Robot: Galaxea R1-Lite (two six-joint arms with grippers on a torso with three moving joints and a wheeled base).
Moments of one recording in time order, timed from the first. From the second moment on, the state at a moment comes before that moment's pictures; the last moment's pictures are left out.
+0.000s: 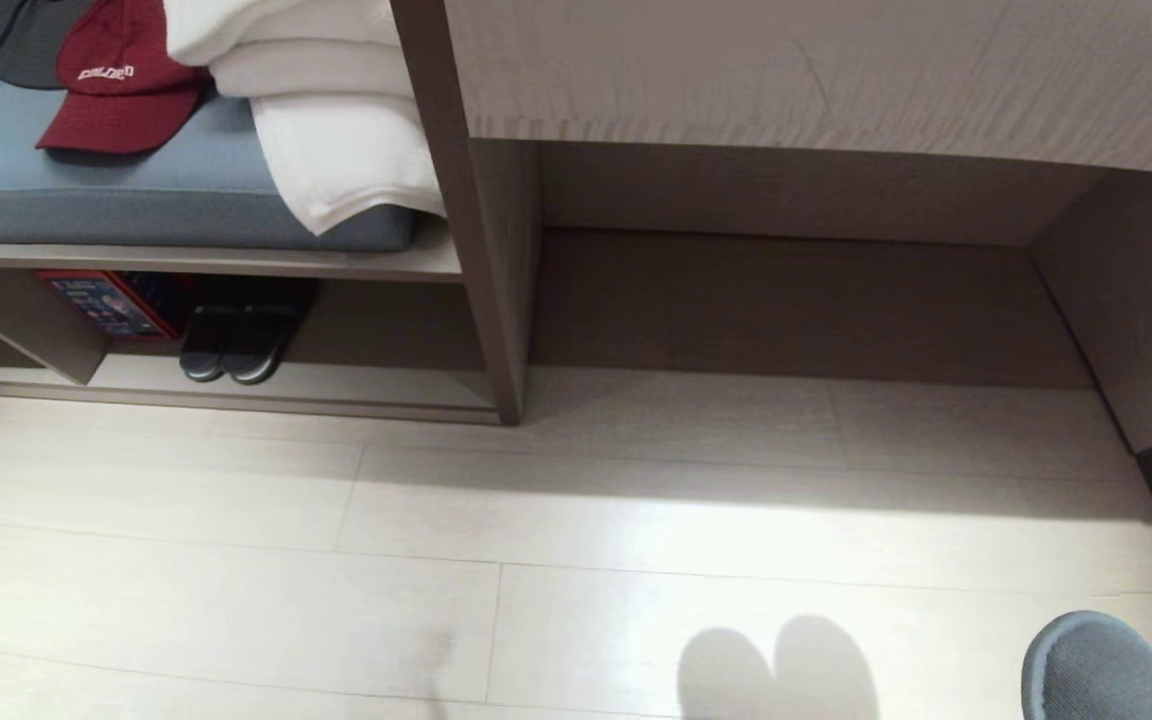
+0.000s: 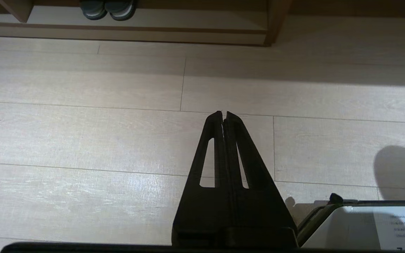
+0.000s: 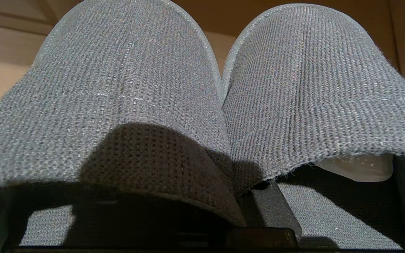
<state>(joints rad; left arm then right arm) 0.00 0.00 0.00 0.00 0.00 0.00 -0.01 0.00 0.00 0.01 0.02 -0.08</state>
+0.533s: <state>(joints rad) 0.00 0.00 0.00 0.00 0.00 0.00 -0.01 0.00 0.00 0.01 0.02 -0.08</state>
